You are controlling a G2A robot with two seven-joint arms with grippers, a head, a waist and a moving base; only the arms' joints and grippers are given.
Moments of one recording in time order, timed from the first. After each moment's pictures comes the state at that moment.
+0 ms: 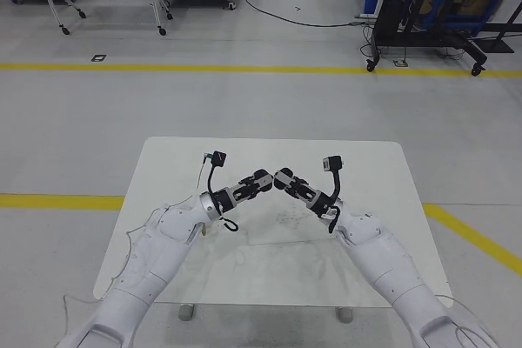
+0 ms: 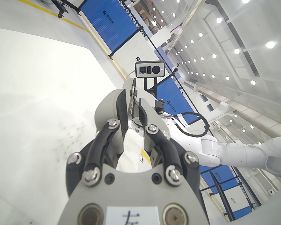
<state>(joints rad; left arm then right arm) 0.97 -1.31 -0.99 -1.07 -0.07 -0.68 -0.60 -1.05 -1.31 1.03 -0.98 0.22 -0.82 0.51</state>
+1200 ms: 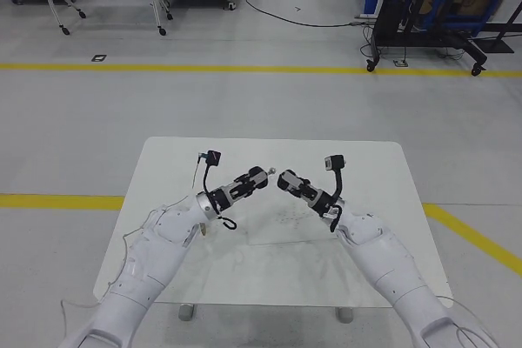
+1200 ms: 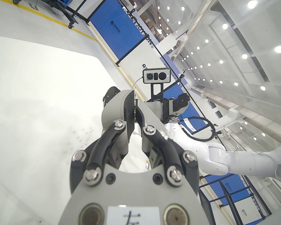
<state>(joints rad) 1.00 -1.29 -1.03 -1.12 0.02 -0.65 -0.56 -1.06 -1.30 1.06 -1.00 0.18 -0.81 0.53</state>
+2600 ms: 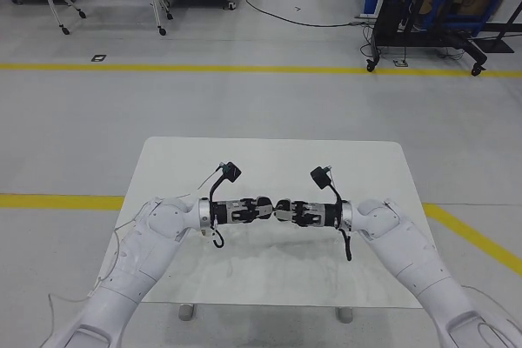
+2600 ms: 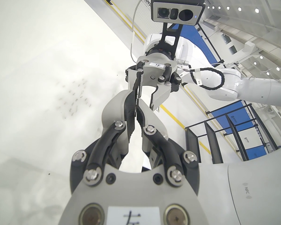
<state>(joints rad) 0.96 -1.24 -0.99 -1.15 0.03 -0.75 -0.92 -1.00 -1.15 0.95 -1.08 0.10 -0.95 0.87</state>
